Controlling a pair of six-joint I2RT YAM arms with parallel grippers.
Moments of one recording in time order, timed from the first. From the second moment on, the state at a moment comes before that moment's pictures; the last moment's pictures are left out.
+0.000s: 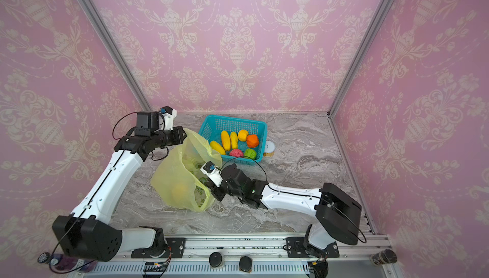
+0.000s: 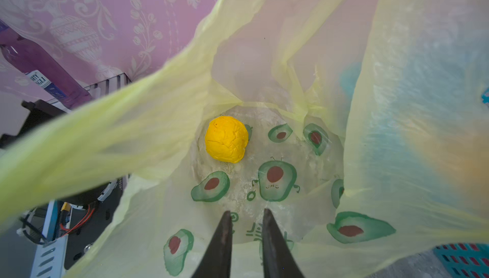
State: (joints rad) left arm -0.09 1.32 1.30 -0.67 0.35 -0.28; right arm 1.06 1.57 0.93 0.20 -0.05 0.08
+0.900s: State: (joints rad) left arm -0.09 1.31 1.30 -0.64 0.41 -0.30; right arm 1.06 2.12 1.31 0.34 -0.16 0.32
